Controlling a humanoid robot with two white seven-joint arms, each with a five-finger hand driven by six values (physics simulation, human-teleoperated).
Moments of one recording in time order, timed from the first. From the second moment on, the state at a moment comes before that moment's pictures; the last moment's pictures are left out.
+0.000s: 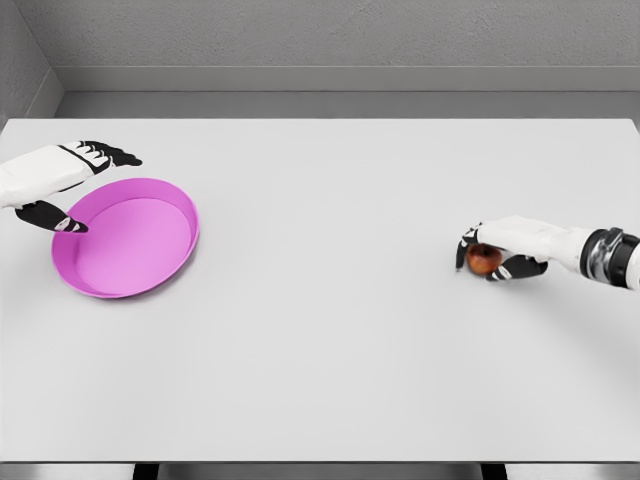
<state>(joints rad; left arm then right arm) -0.47 0.90 -0.39 -1.32 -0.33 -0.61 -0.39 -0.48 -0.93 0.70 -1.62 0.20 -0.11 0.53</state>
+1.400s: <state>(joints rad) -0.47 0.90 -0.39 -1.32 -0.33 -0.61 -0.39 -0.45 -0.86 0.56 -1.75 0.20 -0.22 0.53</state>
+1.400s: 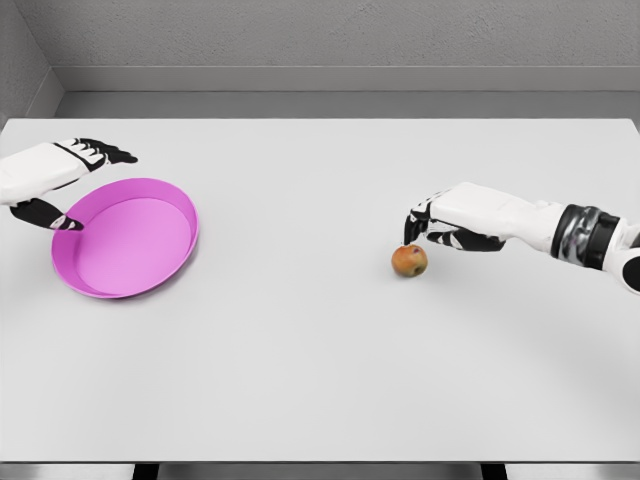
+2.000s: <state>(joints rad) -1.02 0.48 -1.00 -1.48 -0.58 -0.61 -0.42 -0.40 -0.97 0.27 -1.67 0.20 -0.24 0.52</state>
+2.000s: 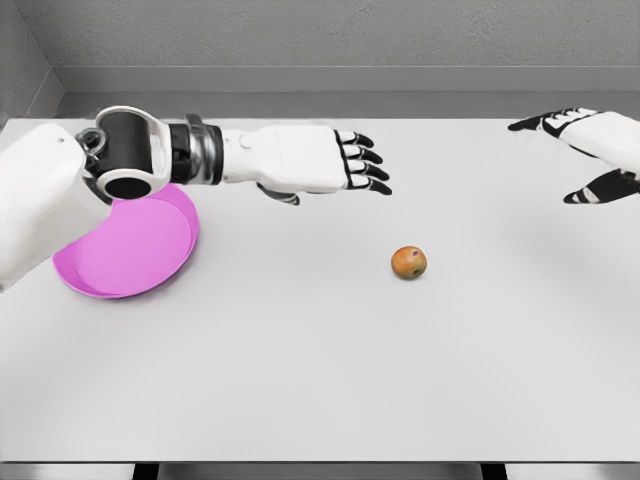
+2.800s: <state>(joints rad) -1.07 0.17 -1.22 -1.08 -0.52 -0.61 -0.42 -0.39 -0.95 0.27 -1.68 0.20 -0.22 0.53</state>
